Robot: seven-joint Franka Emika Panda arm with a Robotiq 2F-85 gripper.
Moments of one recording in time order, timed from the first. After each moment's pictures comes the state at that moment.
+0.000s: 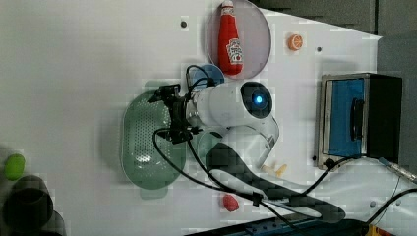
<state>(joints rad) 0.11 0.73 0.54 -1.86 -0.26 0.93 1.31</state>
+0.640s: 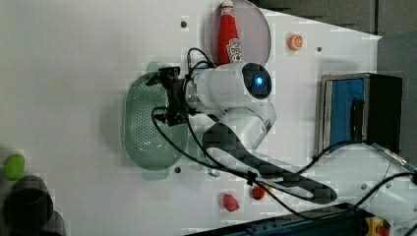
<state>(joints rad) 0.12 0.82 0.51 -1.72 -0.26 0.93 1.31</state>
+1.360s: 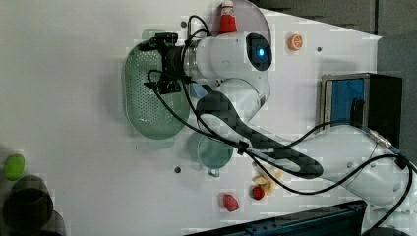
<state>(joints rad) 0.16 0.98 0.48 -1.44 -0.26 0.92 1.31</state>
